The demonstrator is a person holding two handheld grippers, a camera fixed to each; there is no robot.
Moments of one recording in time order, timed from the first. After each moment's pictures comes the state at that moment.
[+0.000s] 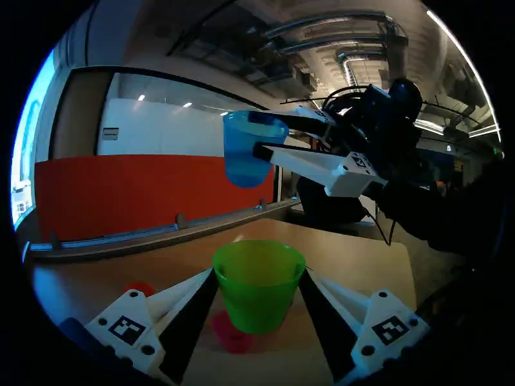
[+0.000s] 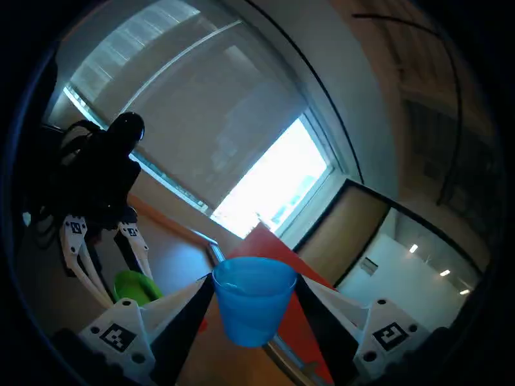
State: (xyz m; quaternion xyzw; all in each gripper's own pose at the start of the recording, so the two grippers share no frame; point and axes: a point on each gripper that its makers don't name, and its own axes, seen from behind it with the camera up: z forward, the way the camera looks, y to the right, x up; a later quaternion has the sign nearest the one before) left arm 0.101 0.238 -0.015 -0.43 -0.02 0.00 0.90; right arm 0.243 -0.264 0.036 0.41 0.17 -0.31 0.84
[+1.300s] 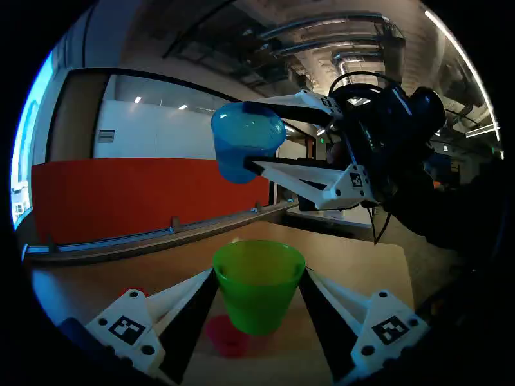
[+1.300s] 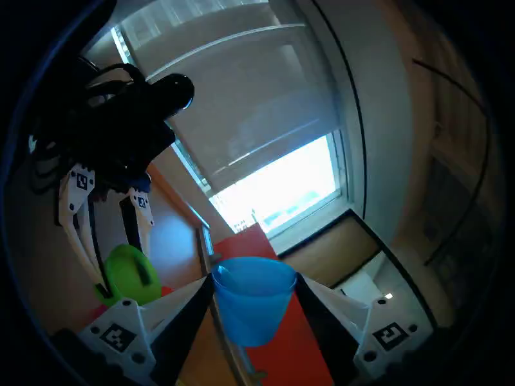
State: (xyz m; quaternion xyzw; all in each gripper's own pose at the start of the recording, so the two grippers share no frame) left arm 0.107 0.247 -0.016 -0.44 -0.02 0.00 0.90; right arm 0.248 -0.269 0.036 0.38 0.22 -0.45 0.77
